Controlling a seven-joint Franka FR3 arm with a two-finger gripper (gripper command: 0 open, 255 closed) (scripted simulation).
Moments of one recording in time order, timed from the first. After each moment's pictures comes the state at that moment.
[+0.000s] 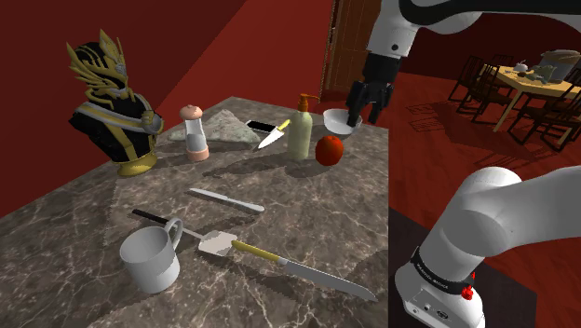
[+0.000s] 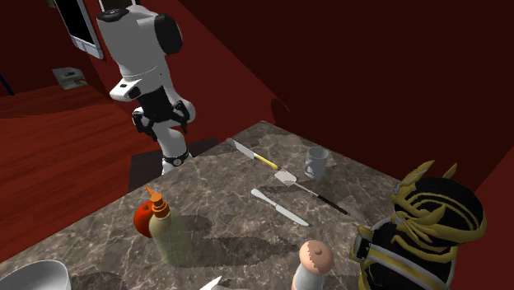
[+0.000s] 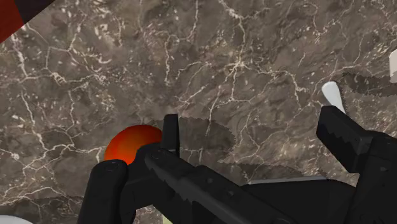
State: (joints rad) arm -0.02 -0.82 -0.03 -2.45 0.12 1.63 0.05
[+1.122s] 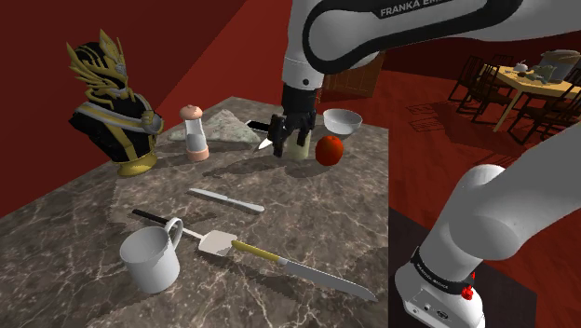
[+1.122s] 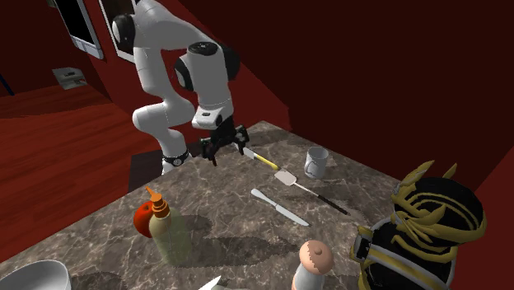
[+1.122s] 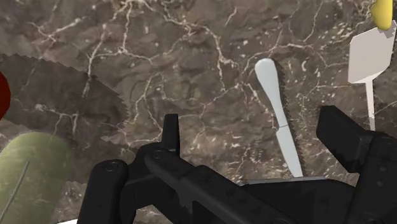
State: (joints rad) arm 0.11 -0.43 0.22 -2.35 0.19 1.97 0.14
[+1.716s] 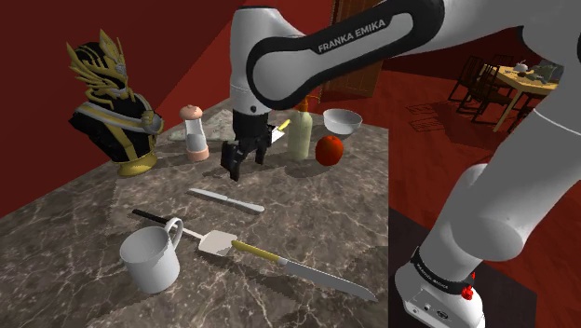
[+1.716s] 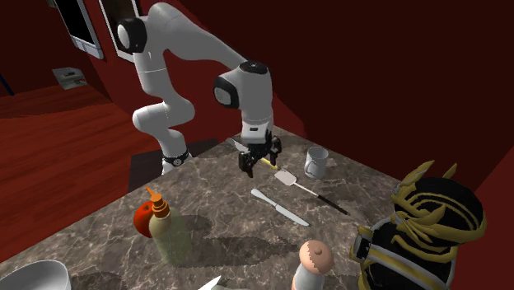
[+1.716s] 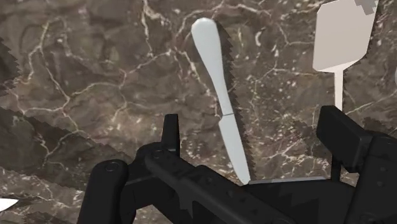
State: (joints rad) arm 0.16 -0.14 0.36 -2.19 0.11 2.11 0.23
